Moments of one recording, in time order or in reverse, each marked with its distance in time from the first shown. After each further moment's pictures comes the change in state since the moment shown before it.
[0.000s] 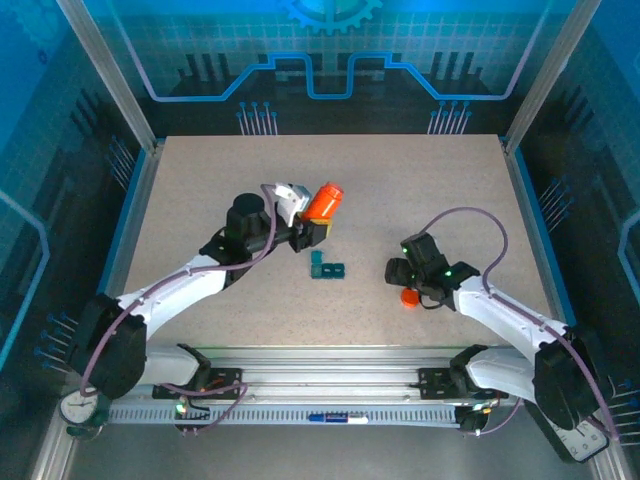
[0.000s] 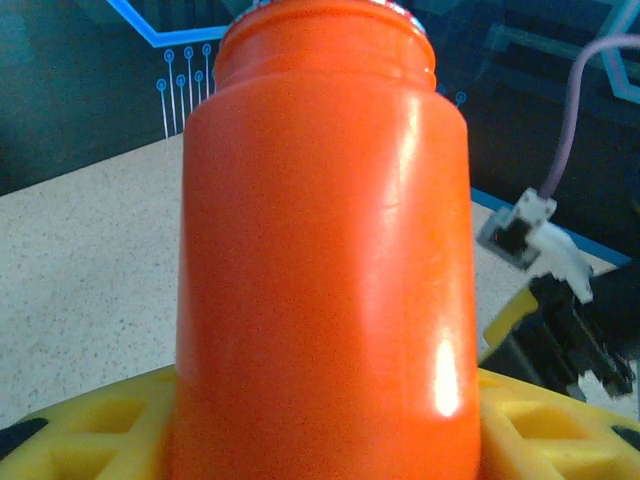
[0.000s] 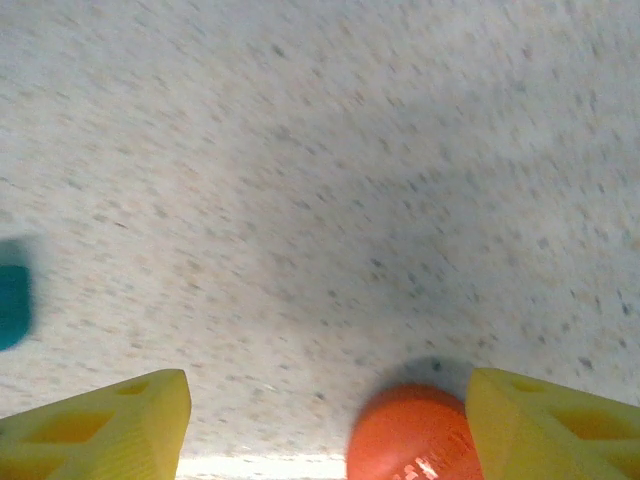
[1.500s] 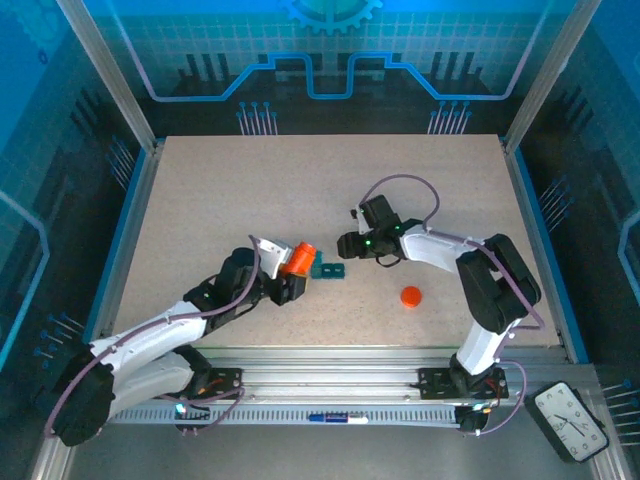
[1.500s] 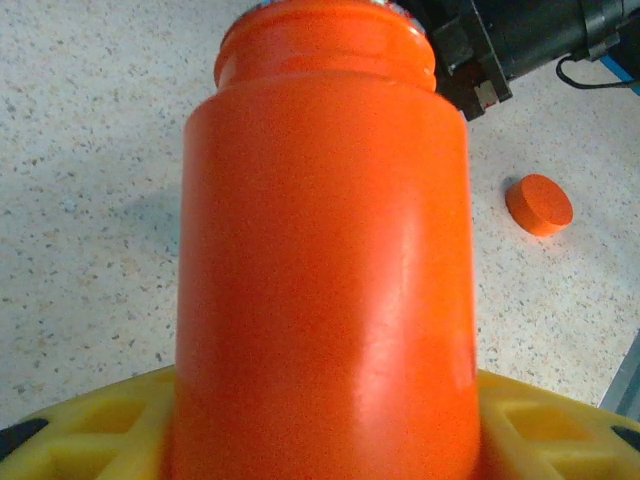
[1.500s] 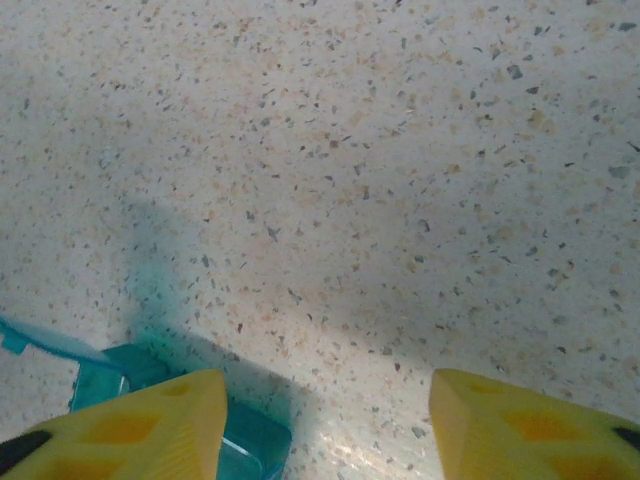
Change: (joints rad) left arm -0.121 -0.291 -0.360 -0.259 -0.251 -0.210; right arm 0.034 0.614 0.403 0.212 -0.341 -0.240
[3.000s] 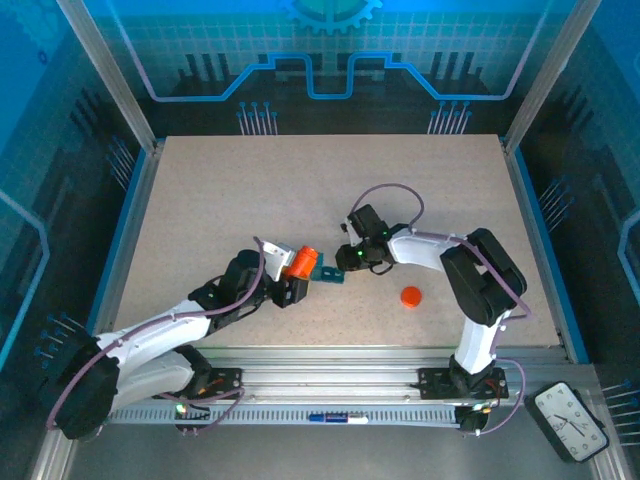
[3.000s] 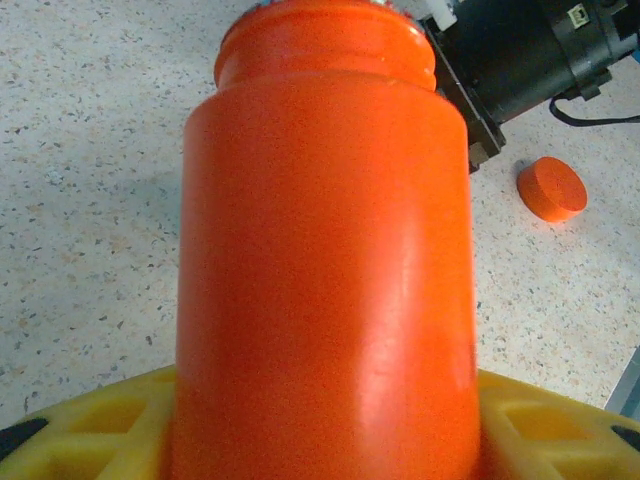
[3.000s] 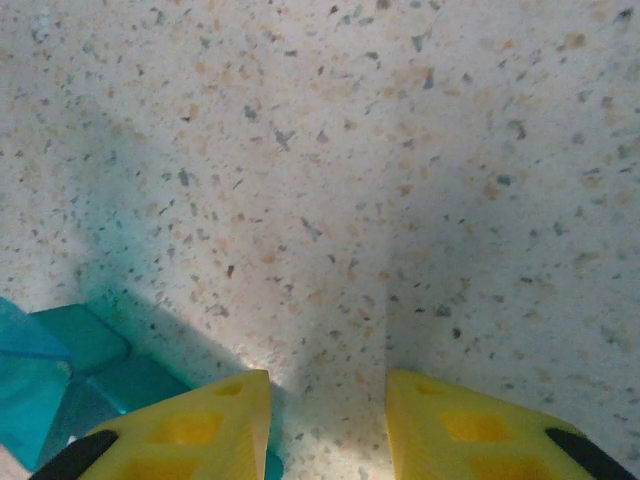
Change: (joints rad) left arm -0.020 0.038 -0.007 0.014 -0.018 -0.018; right arm 0.058 0.061 -0.011 -0.030 -0.003 -0.029
